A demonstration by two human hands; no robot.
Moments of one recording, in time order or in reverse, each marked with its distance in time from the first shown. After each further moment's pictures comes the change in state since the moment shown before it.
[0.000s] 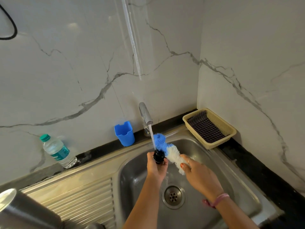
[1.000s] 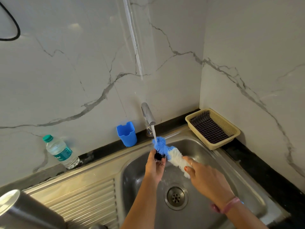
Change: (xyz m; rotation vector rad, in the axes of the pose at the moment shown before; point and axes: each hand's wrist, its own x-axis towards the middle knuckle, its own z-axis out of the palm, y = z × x) left_hand 0.003 0.018 -0.008 0.097 0.051 0.027; right_hand -0.011 -0.002 -0.009 -0.118 0.074 -0.077
